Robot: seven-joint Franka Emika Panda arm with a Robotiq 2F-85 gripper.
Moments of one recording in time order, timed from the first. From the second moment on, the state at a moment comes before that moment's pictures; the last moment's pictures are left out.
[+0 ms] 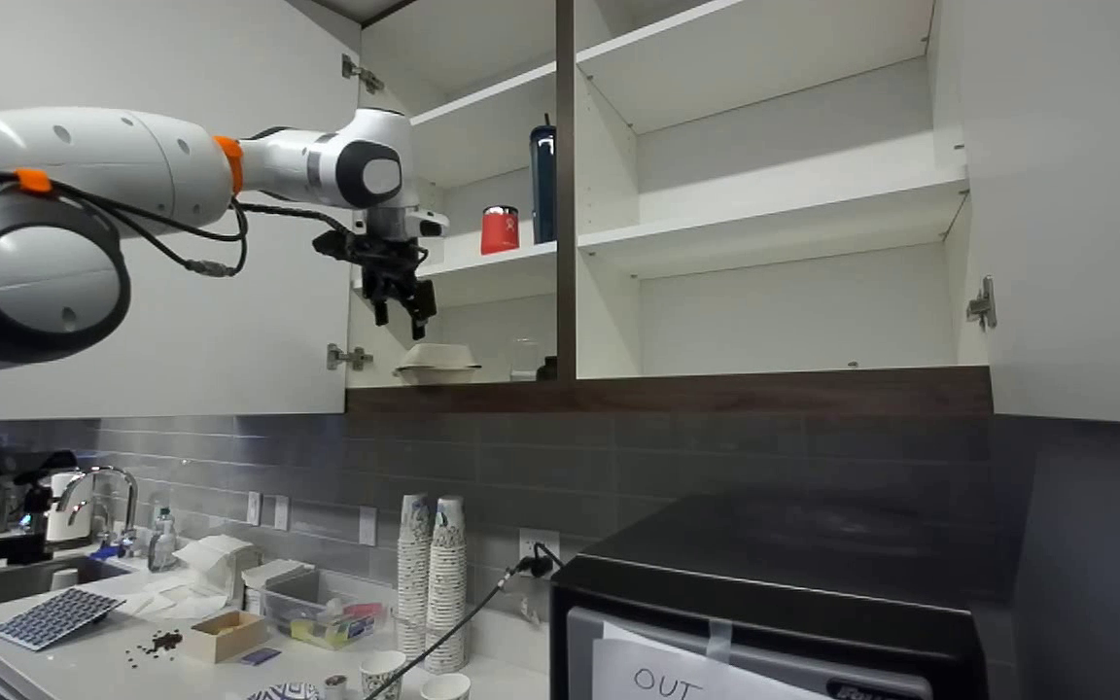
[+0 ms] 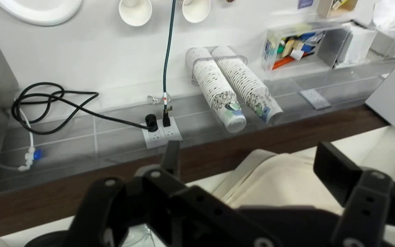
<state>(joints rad) 0.05 -0.19 0.08 -1.33 0.27 1.63 0.19</state>
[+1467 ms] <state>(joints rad) 0.06 -0.58 -0.04 -1.94 0.36 1.77 -0.30</state>
